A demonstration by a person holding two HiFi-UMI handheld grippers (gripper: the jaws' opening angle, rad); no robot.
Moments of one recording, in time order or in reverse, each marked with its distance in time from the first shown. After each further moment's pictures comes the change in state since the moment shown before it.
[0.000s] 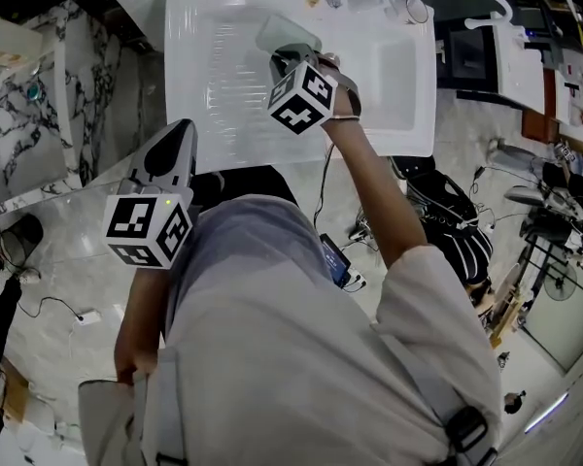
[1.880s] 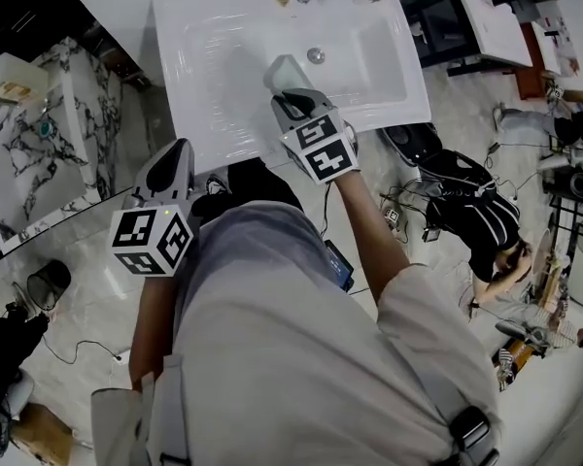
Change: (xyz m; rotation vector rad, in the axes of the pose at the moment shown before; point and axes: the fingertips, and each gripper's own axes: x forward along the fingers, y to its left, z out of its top) left arm -0.057 -0.011 -0.018 0.064 -0.009 -0.084; right arm -0.113 0.078 -0.017 0.523 -0.232 -0.027
